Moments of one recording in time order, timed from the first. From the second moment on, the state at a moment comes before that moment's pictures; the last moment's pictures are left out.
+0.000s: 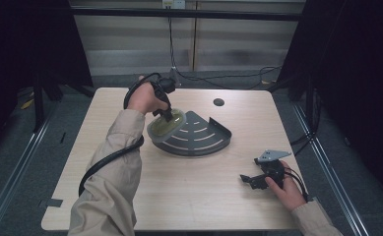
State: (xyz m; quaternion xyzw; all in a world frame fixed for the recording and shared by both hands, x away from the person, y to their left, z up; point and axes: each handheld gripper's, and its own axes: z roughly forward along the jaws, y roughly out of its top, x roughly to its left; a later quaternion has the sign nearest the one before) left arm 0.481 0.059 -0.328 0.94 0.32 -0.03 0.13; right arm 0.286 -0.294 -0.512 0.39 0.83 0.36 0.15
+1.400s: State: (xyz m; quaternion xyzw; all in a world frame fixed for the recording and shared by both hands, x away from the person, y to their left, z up) left arm 0.510 0.030 -0.378 0.94 0.33 -0.03 0.12; right arm 0.286 -0.294 -0.512 0.40 0.83 0.36 0.15
